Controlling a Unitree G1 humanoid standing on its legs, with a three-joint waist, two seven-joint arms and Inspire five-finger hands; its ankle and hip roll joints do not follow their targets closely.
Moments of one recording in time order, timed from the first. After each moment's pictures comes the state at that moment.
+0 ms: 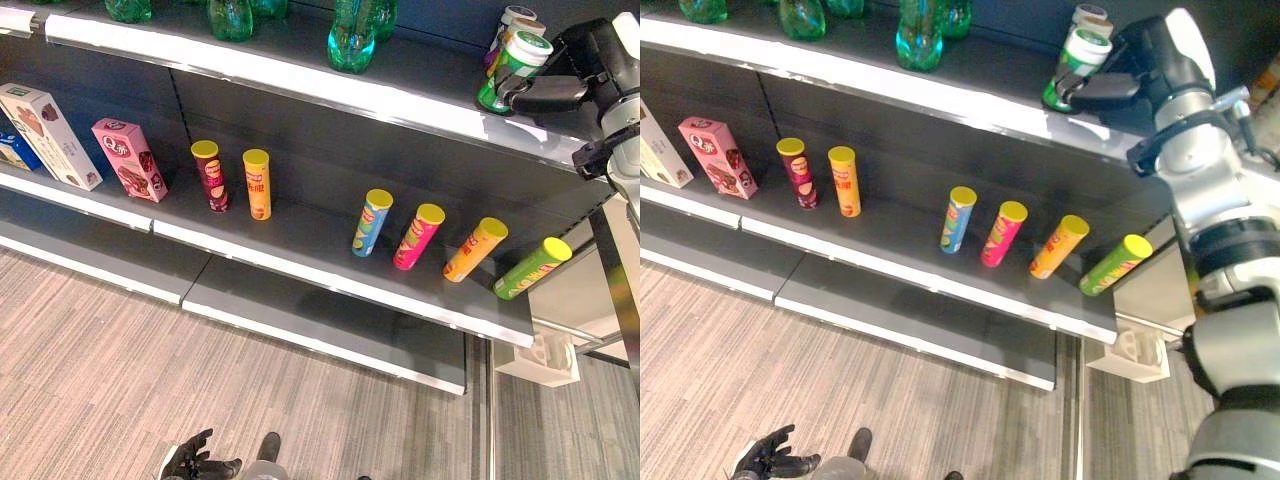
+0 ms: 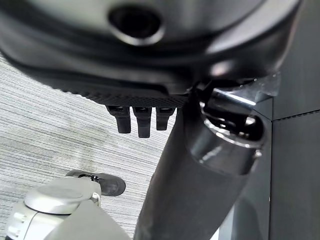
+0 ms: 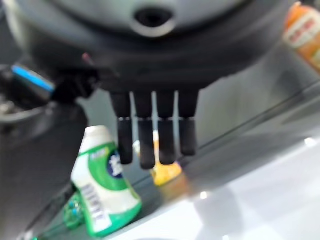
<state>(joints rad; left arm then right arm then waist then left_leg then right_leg) 0.22 0.35 -0.08 0.82 -0.24 -0.06 0.03 -1.25 -1.03 0.67 0.82 0.25 -0.08 -0.11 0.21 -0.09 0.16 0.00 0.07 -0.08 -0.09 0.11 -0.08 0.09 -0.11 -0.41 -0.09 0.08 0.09</state>
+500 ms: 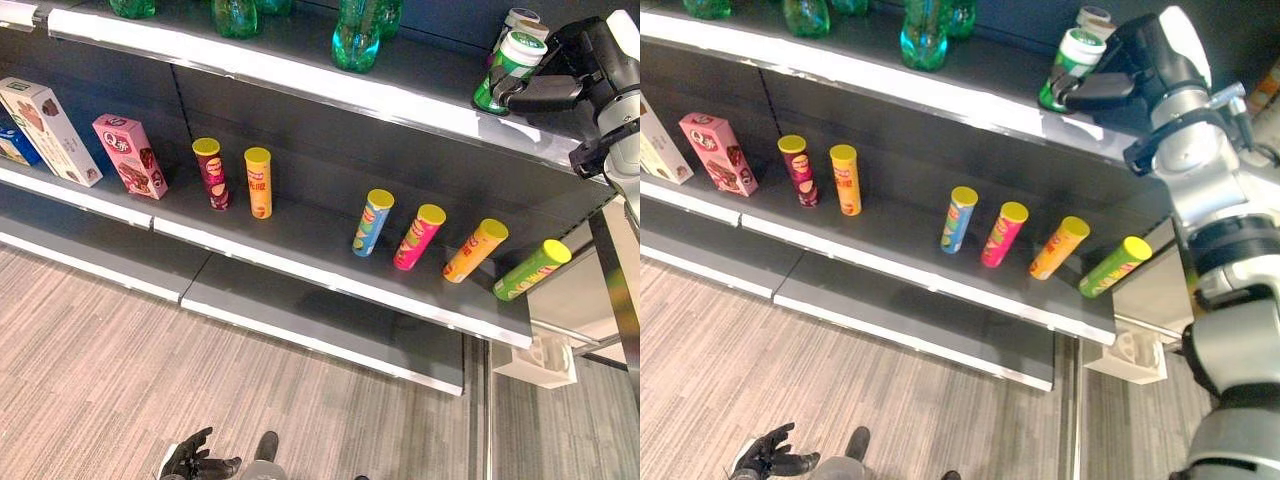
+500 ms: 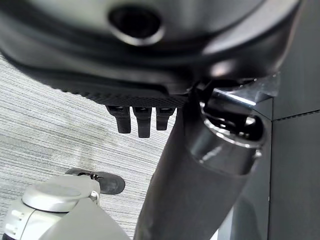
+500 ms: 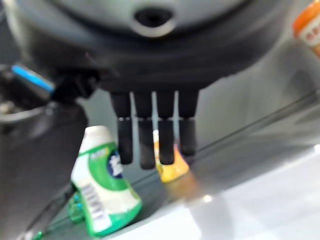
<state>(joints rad) 0.22 0.36 -0.08 0.82 -0.24 -0.06 0.04 -1.25 -1.03 0.67 0.81 0.24 -0.08 -0.11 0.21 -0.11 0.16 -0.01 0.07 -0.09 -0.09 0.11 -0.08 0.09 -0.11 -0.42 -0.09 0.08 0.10</state>
